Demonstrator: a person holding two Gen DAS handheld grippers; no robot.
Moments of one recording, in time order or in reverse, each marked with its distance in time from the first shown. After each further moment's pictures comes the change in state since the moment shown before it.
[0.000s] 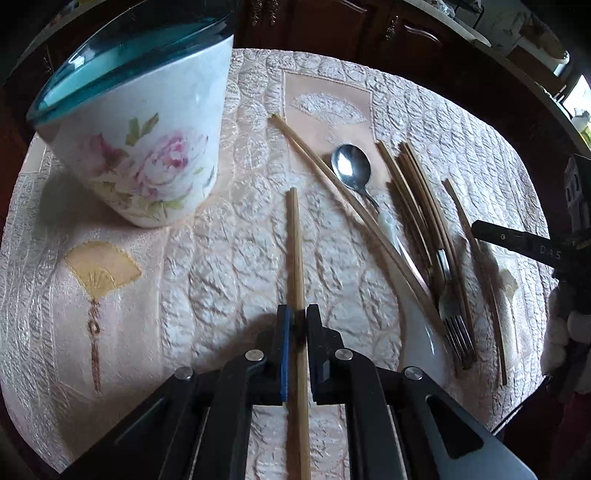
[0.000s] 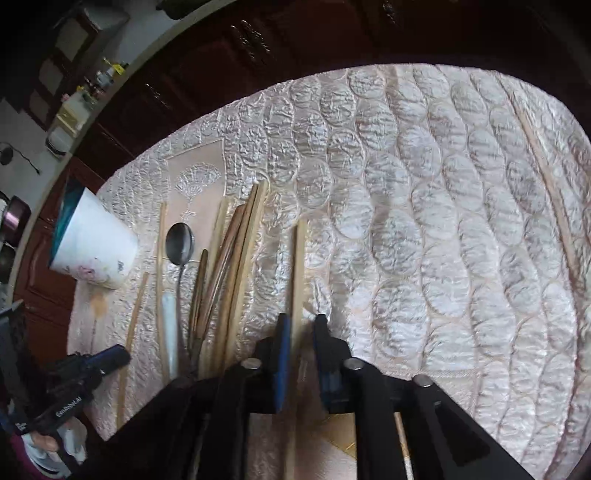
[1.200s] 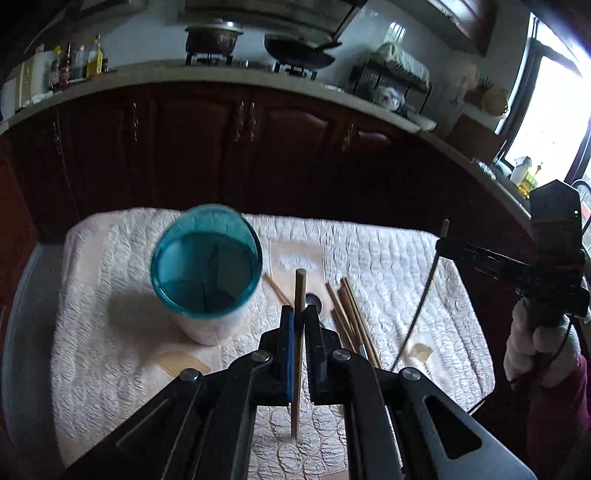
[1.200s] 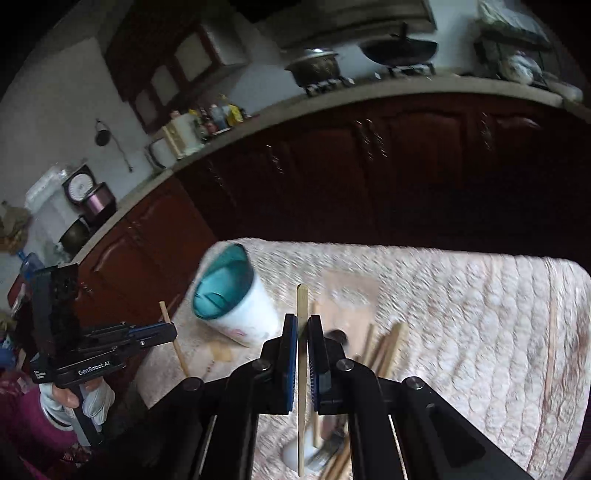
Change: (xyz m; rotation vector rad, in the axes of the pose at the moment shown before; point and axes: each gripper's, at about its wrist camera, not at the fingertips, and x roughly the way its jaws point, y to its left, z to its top) left arm -0.186 0.027 0.043 0.053 -0.363 -0.152; right arm -0.157 0.130 0.043 -0.276 -0.310 0.250
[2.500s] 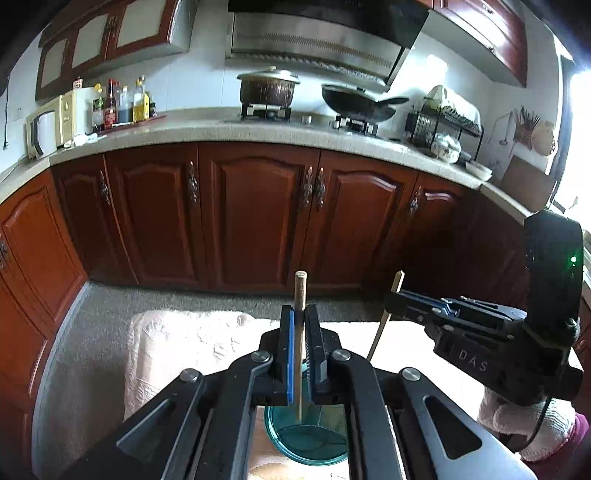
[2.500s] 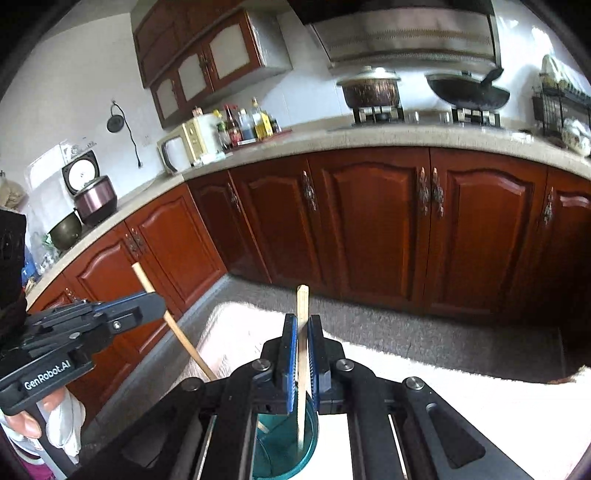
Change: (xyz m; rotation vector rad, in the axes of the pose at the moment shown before) left arm 0.034 0.073 0.106 -0.011 -0.134 0.227; right arm 0.162 0.079 0.107 -0.097 -0.022 -0.018
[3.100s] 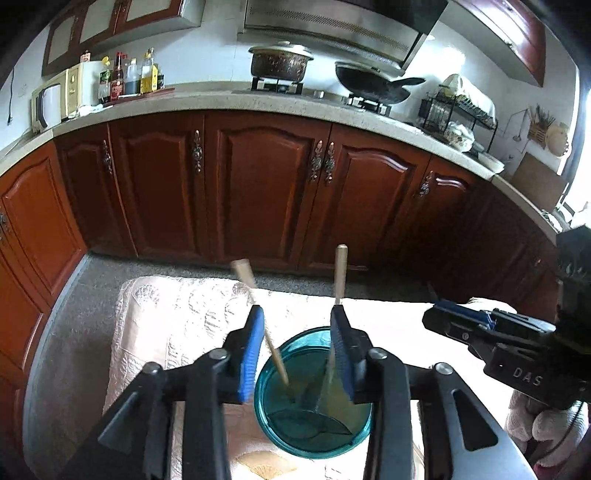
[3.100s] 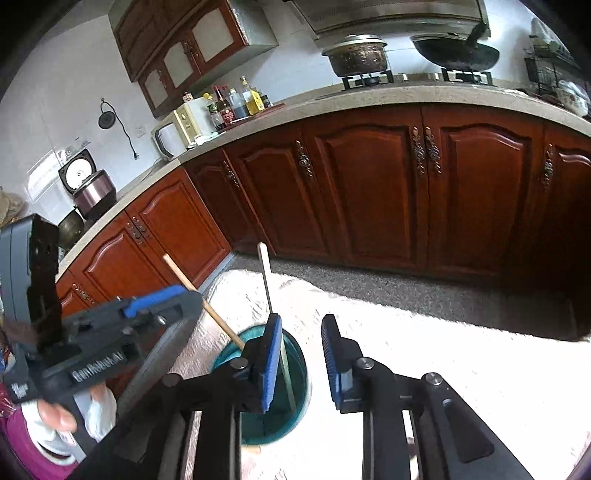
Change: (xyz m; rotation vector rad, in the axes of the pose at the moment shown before) left arm 0.015 0.003 -0.026 -0.053 0.062 0.003; right arm -0.013 -0.032 -0.037 0.062 0.082 0.019
